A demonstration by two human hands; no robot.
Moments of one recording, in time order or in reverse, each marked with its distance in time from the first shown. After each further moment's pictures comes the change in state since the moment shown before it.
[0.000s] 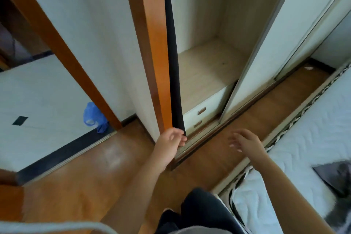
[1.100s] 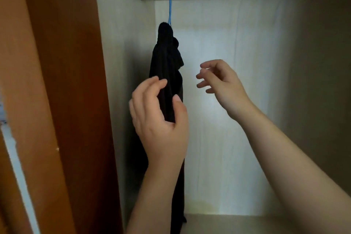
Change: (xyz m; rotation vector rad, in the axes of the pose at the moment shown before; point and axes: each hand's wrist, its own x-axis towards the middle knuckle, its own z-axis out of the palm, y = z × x) left_hand 0.182 0.394 -0.103 0.217 1.760 1.057; right_hand 0.170 -0.574 0.034 0.229 -0.626 -1.323
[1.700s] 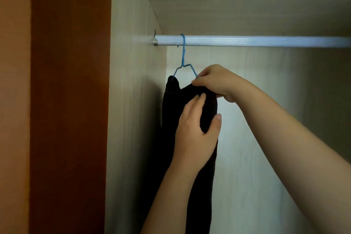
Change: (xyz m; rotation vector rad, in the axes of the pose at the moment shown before) left_hand 0.051 -0.006 0.074 -0.184 -0.489 -0.095; right_hand 0.113 -0.057 0.002 -0.393 -0.210 0.123
